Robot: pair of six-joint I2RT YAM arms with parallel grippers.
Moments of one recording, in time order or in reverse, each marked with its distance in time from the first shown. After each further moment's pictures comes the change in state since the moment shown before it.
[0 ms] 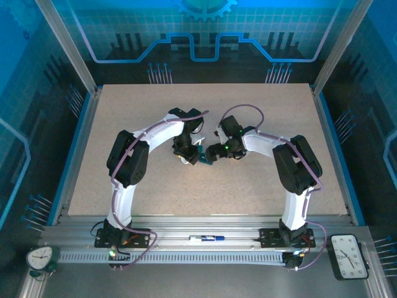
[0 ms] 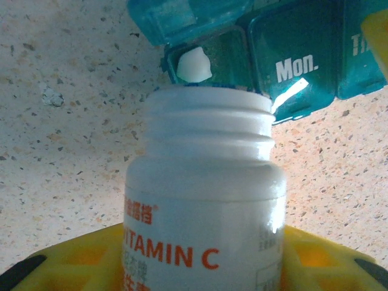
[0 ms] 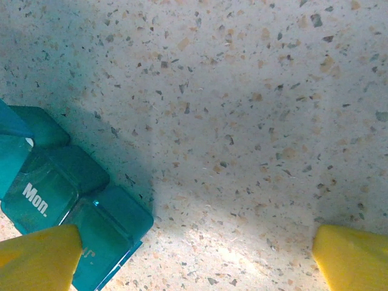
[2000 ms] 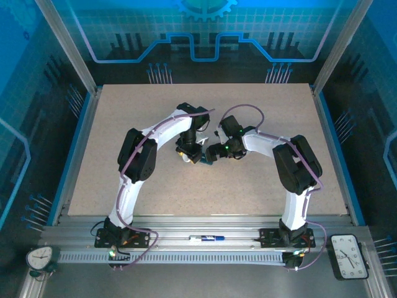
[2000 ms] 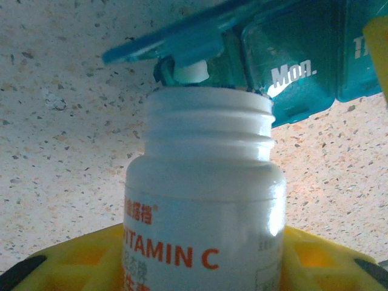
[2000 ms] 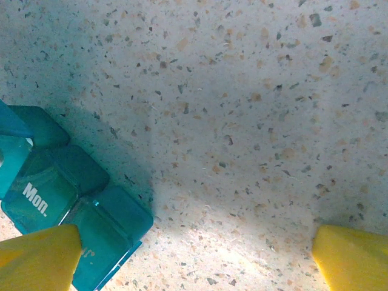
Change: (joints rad) left arm -0.025 0.134 0.221 -0.201 -0.049 0.014; right arm -0.003 0.002 0.001 -0.002 -0.005 0.000
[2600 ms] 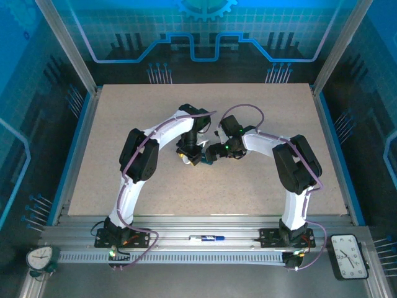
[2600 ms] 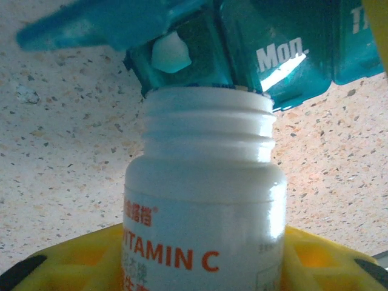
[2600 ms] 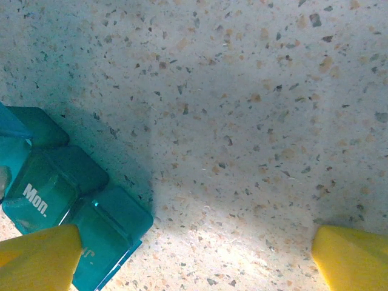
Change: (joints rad) left arm -0.013 0.016 0.007 -0.028 -0.002 0.019; right arm -0.002 0.005 0.006 -0.006 -0.006 0.000
